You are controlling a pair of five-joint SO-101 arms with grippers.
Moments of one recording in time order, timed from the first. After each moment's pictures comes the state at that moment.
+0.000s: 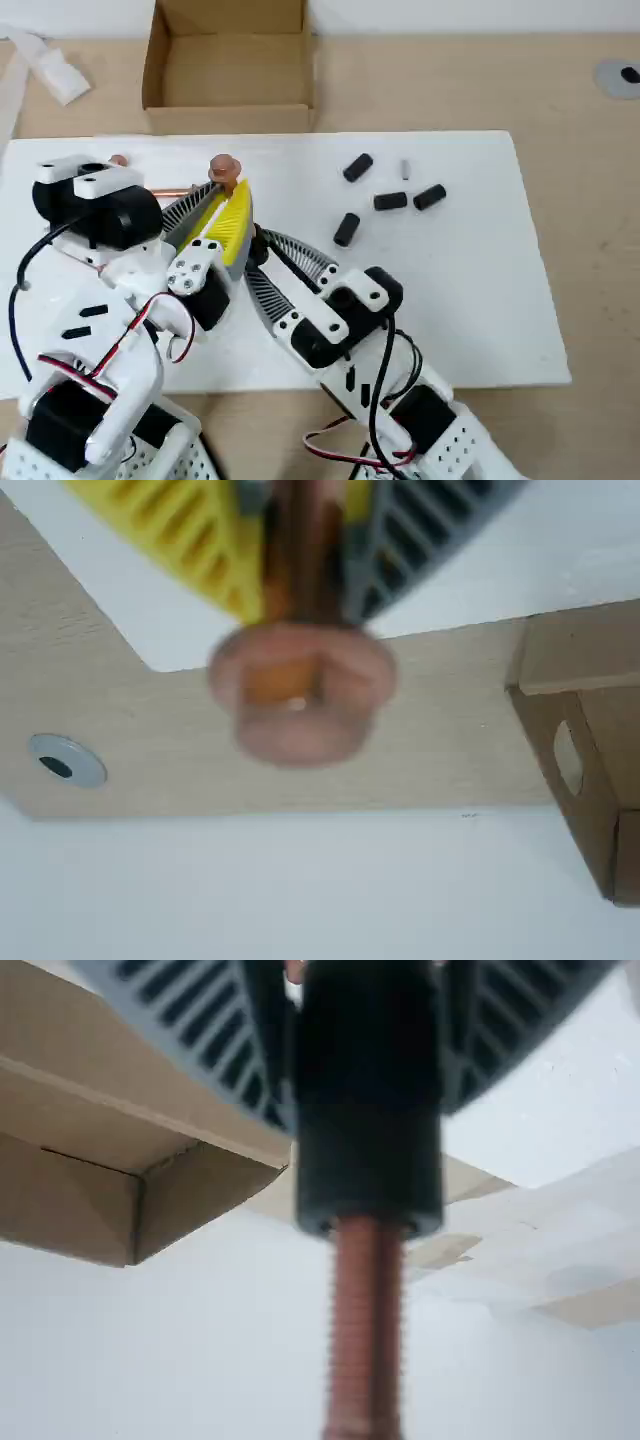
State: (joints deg) left arm 24.4 -78.4 42.8 47.5 5.4; right arm -48.5 -103.5 92.9 13.1 -8.5
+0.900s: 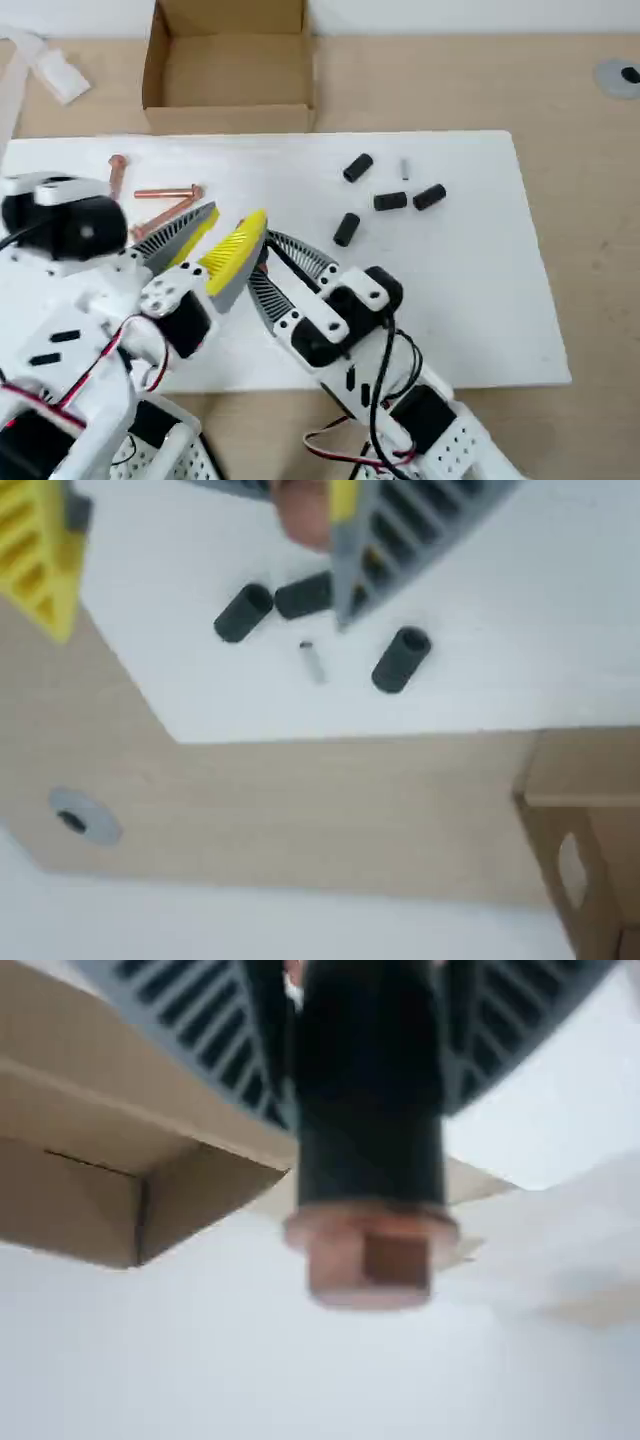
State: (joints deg) left arm 24.4 -78.8 32.8 62.7 11.6; right arm -47.9 -103.5 92.9 13.1 -8.5
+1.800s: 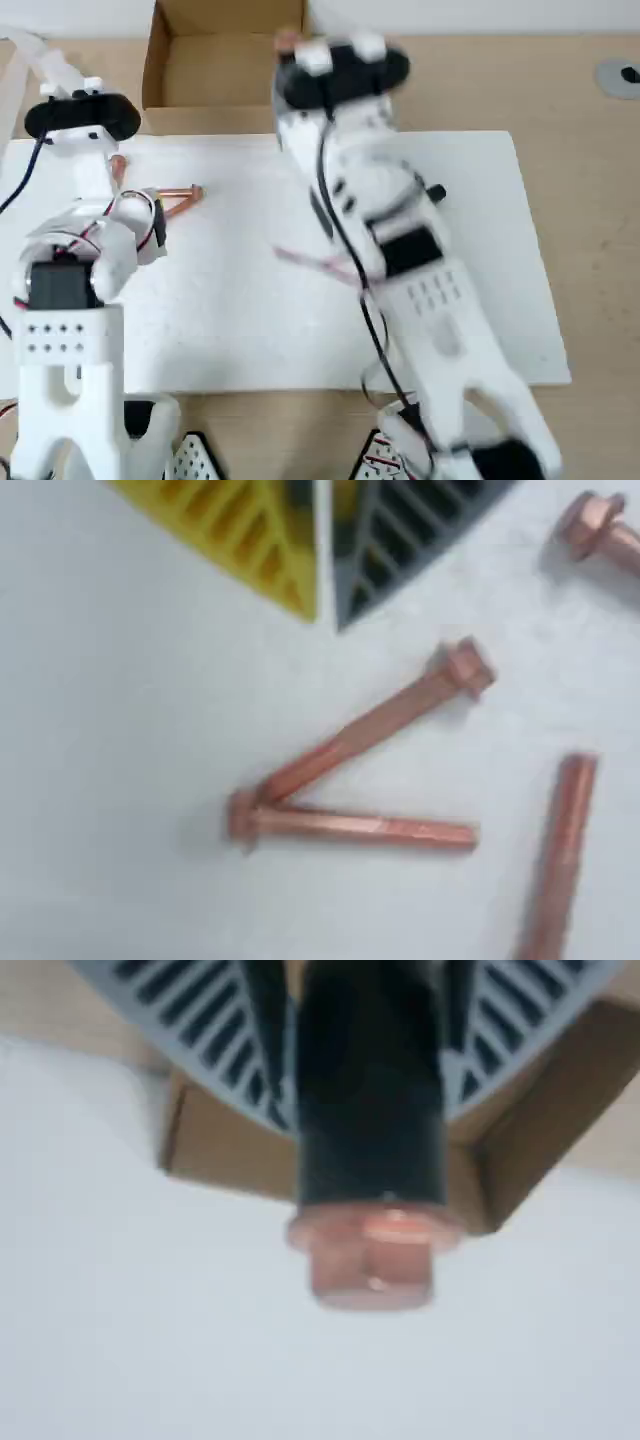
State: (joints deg) left arm -6.2 -45.1 30.9 68.0 -6.3; right arm -26.9 -27.8 26.5 13.1 -8.4
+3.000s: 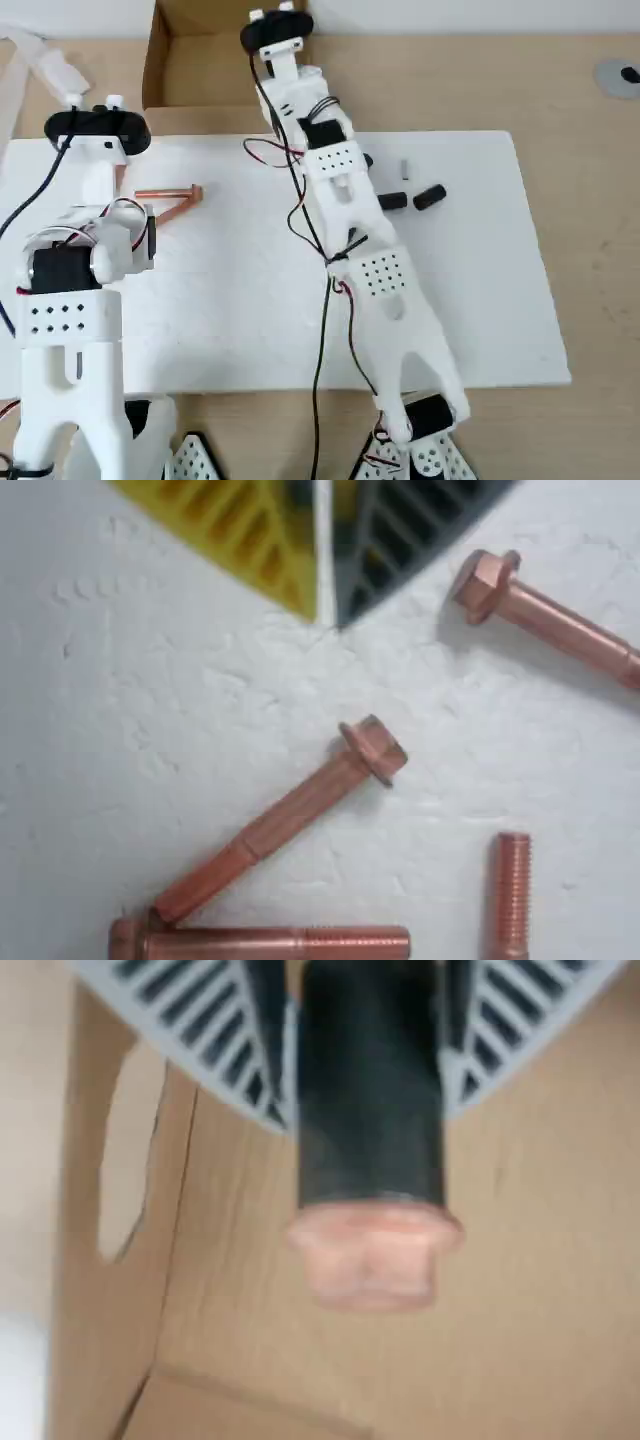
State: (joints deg) left arm -9.5 -42.9 35.8 68.0 -16.9; right arm -22.5 77.4 -79.0 35.4 -5.4
